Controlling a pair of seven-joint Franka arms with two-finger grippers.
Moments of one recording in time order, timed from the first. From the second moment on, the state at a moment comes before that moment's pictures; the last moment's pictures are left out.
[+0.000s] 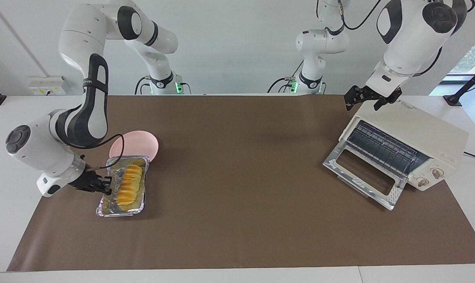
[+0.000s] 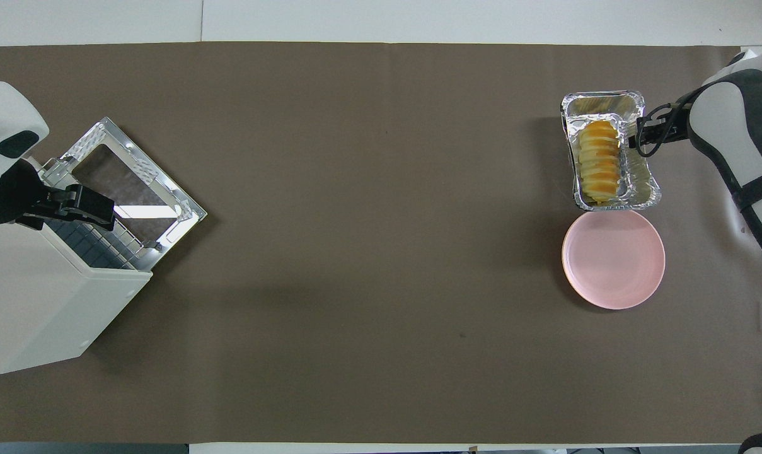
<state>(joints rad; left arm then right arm) -0.09 0.00 -0.04 -1.64 0.01 1.48 -0.03 -0.21 0.58 0.04 -1.44 0.18 1.96 -0.26</state>
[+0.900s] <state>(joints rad) -0.09 -0.02 -0.04 -1.63 0.01 1.48 -0.03 -0.24 0.57 0.04 -1.55 0.18 2.09 -0.34</state>
